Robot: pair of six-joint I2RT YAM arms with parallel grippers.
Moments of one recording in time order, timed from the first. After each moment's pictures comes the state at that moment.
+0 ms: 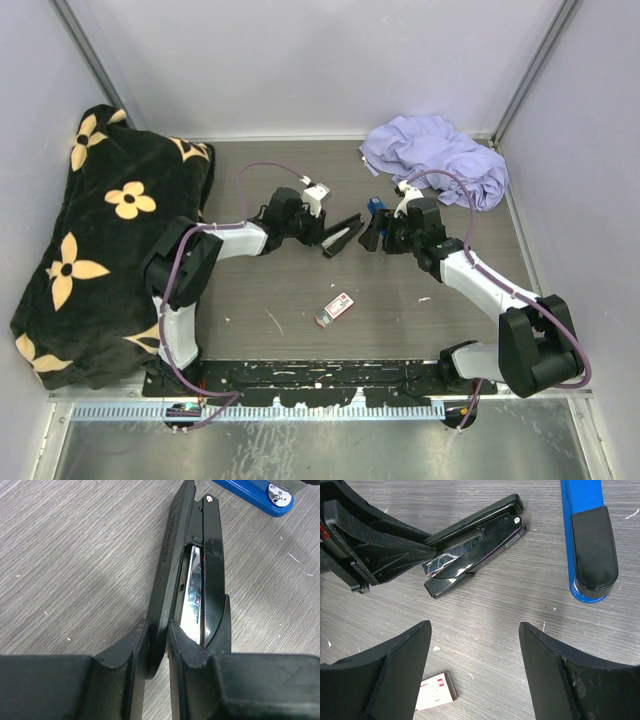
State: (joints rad) left arm -0.59 1.95 1.10 0.27 0.32 -0.03; right arm 0.32 1.29 0.71 -0.04 -0.22 0.40
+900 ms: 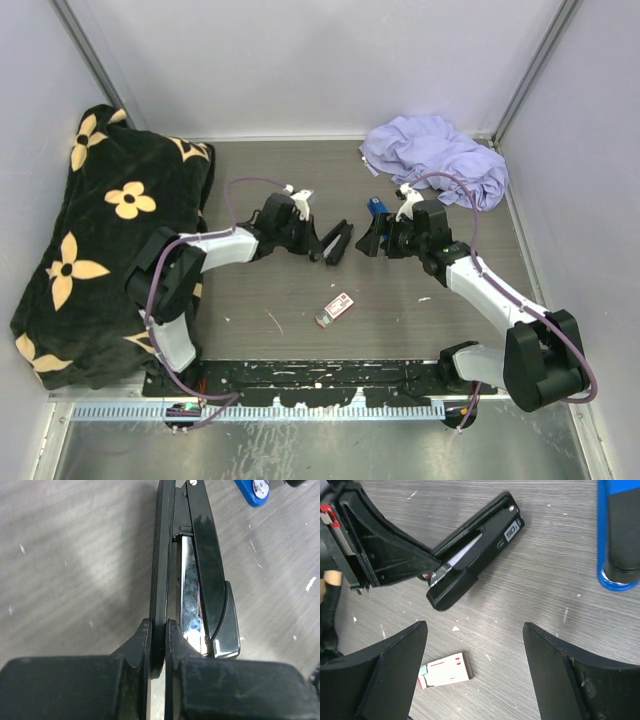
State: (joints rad) left arm -0.60 1.84 1.04 0.12 0.32 -0.35; right arm 0.31 1.21 0.70 -0.11 -0.33 0.39
